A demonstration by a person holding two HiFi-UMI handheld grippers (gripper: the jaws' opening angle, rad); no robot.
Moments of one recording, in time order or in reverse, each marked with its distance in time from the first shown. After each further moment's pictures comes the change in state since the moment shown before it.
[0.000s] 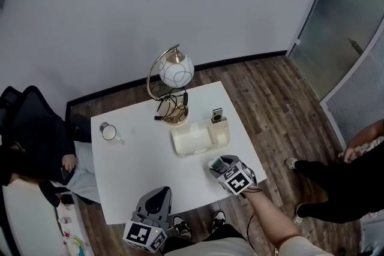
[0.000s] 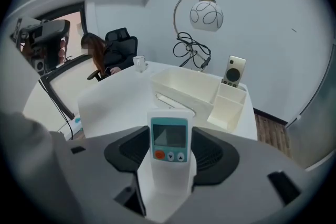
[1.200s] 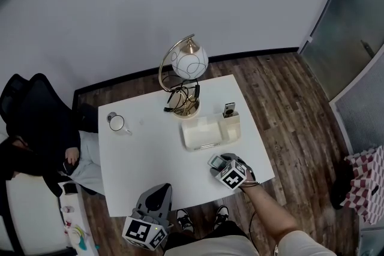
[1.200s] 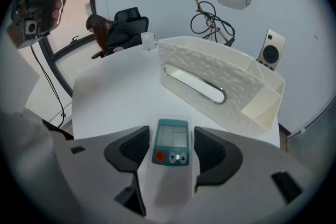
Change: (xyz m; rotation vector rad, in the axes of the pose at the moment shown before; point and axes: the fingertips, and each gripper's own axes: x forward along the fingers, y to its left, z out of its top) left arm -0.012 0.020 -0.009 -0.021 0.028 0.045; right arm 0.068 0.016 -0.033 -0.135 0.127 0.040
